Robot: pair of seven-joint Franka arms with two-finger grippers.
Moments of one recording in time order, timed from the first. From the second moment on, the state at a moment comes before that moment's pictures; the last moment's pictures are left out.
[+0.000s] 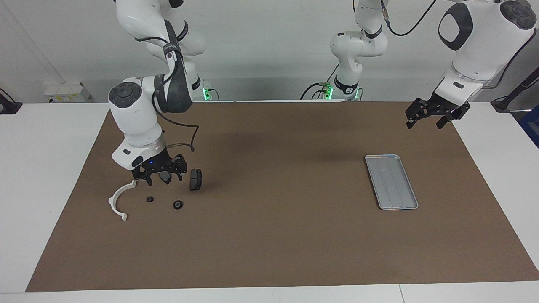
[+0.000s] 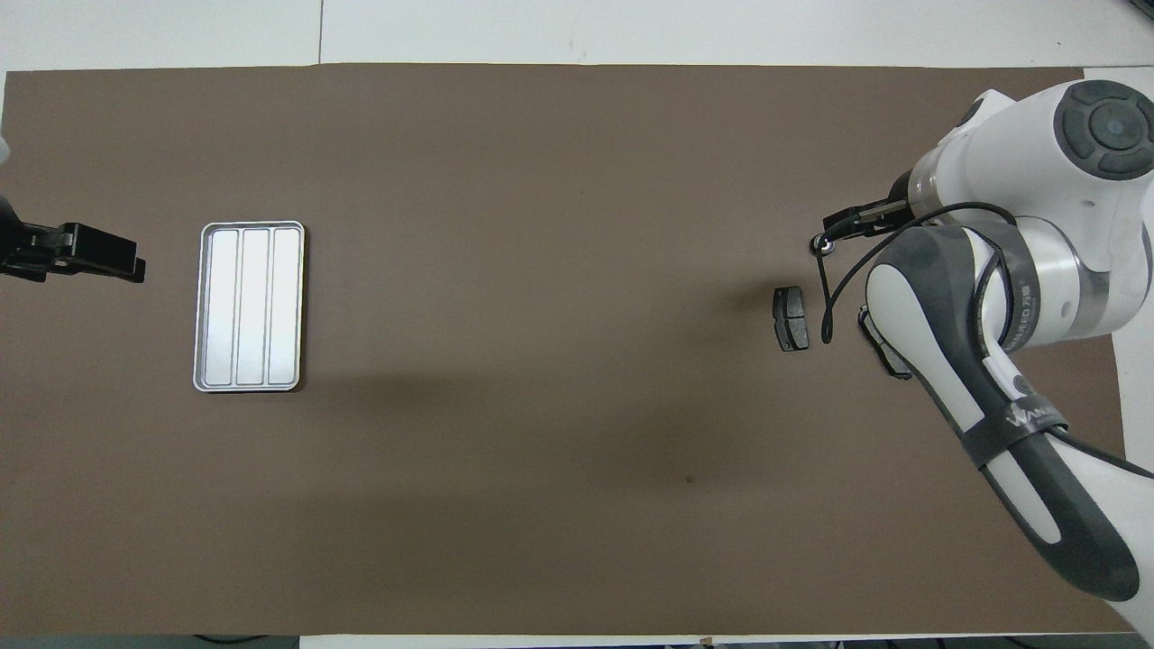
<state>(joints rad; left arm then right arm) -0.09 0.05 0.07 -1.59 -0.02 1.62 0.08 0.07 0.23 0.02 -1.78 -0.05 2.12 -0.05</state>
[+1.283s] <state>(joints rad) -0.09 0.05 0.07 -1.59 -0.02 1.62 0.08 0.07 -0.17 0.03 -1.80 0.00 1.61 -0.05</state>
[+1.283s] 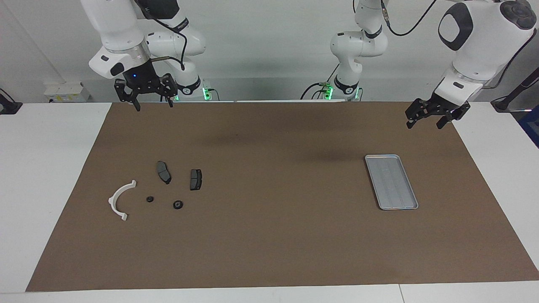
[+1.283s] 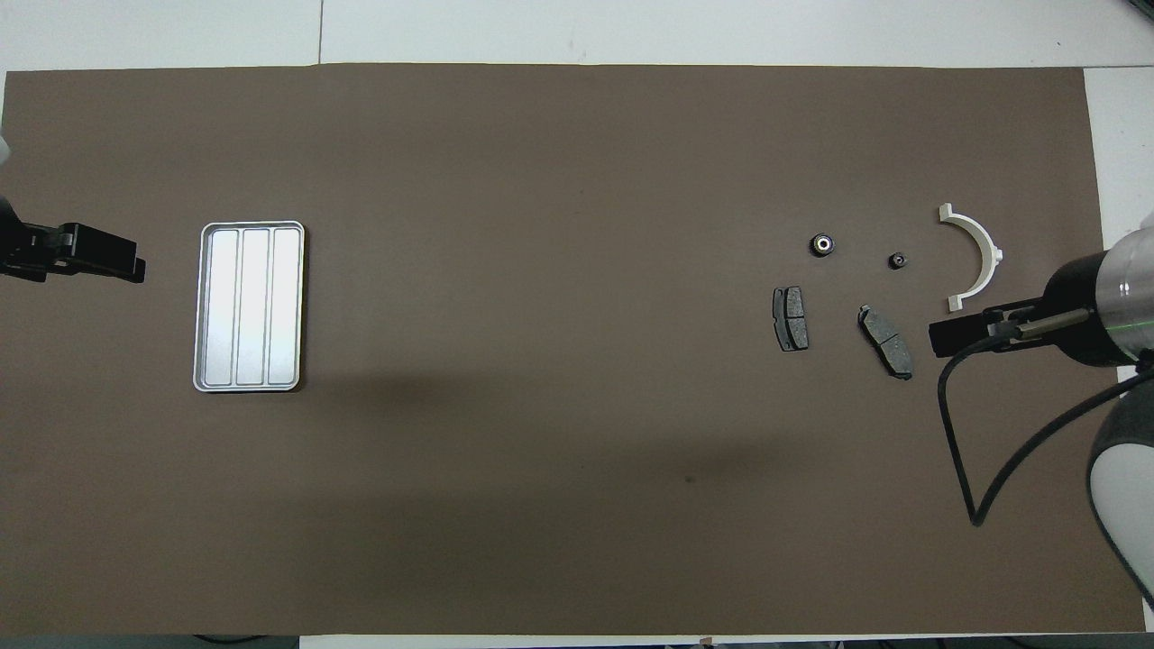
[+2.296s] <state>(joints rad) -0.09 0.04 0.07 -1.59 -0.02 1.62 0.08 -0.01 -0.11 0.09 -1.77 0.00 1.62 -0.05</state>
